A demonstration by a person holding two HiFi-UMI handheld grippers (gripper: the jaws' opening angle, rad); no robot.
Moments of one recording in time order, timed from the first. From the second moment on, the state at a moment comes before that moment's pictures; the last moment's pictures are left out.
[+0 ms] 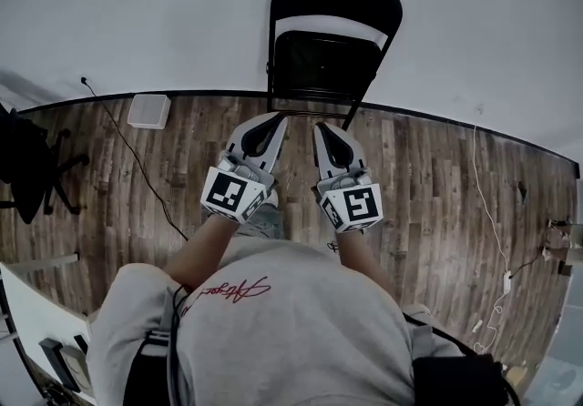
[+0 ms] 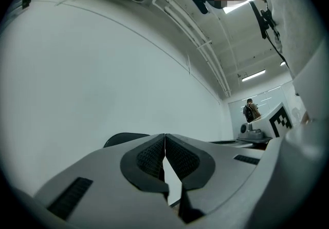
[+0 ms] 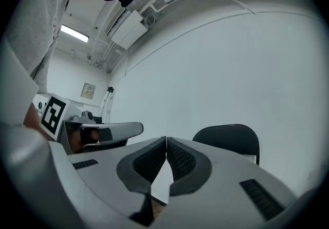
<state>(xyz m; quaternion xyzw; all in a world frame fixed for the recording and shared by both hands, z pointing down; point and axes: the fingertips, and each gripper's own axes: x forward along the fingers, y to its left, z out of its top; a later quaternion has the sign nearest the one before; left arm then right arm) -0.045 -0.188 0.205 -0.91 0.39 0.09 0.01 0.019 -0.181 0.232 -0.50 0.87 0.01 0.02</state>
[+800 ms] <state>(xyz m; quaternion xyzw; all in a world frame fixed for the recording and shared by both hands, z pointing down) -0.088 -0.542 0.374 -0.86 0.45 -0.16 -0.18 0.106 -0.480 0.380 -0.34 0.81 0.17 -0.44</state>
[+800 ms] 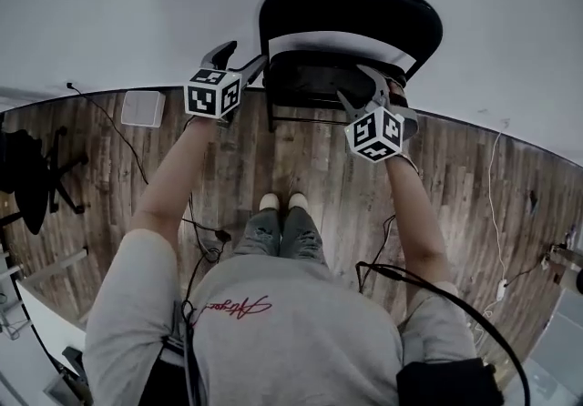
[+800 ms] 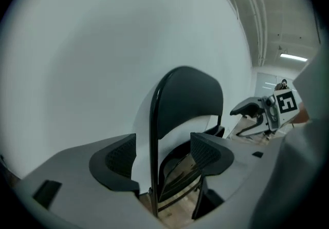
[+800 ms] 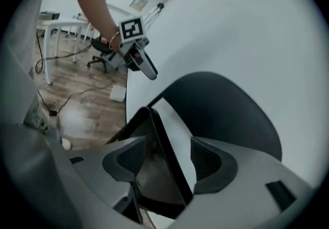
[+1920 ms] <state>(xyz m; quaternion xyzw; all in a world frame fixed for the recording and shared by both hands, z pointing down) -0.026 -0.616 0.459 -0.88 0.36 -0.28 -0.12 0.092 -0.551 0.506 -0.14 0.74 0.15 -0.64</state>
